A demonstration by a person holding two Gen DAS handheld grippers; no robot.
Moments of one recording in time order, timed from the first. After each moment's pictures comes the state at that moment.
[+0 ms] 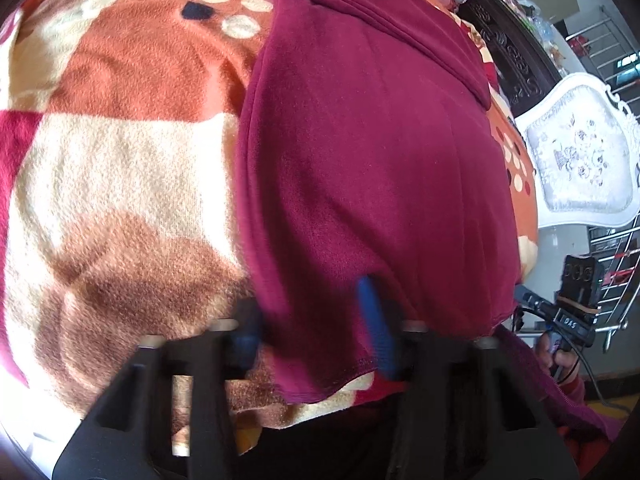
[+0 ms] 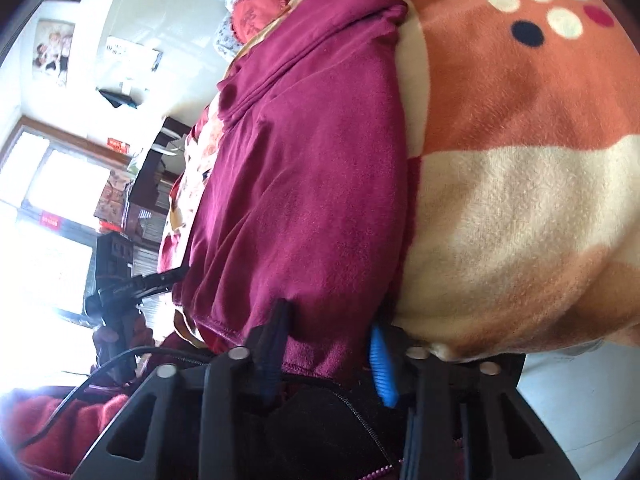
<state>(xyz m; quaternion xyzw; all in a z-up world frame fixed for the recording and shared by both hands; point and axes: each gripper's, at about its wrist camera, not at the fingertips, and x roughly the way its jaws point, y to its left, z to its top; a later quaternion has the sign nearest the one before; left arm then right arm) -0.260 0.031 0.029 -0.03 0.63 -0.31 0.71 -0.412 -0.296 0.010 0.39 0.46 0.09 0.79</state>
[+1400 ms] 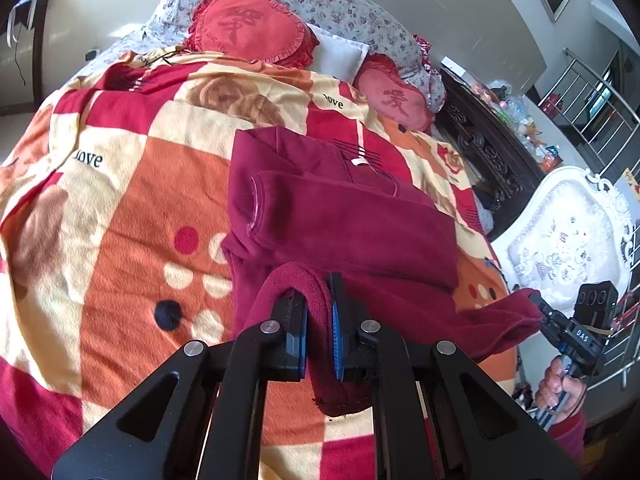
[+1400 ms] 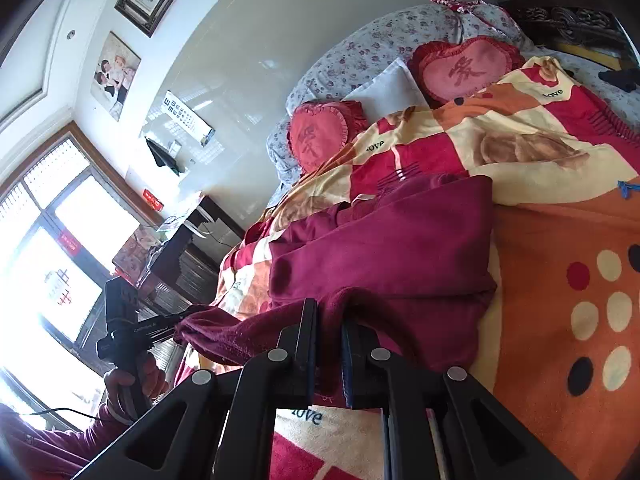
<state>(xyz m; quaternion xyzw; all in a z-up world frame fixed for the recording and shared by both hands) -0.133 -0.016 0.146 -0.08 0.46 -0.31 0.83 -0.281 -0.379 0.143 0.34 0.28 0.08 0.89</state>
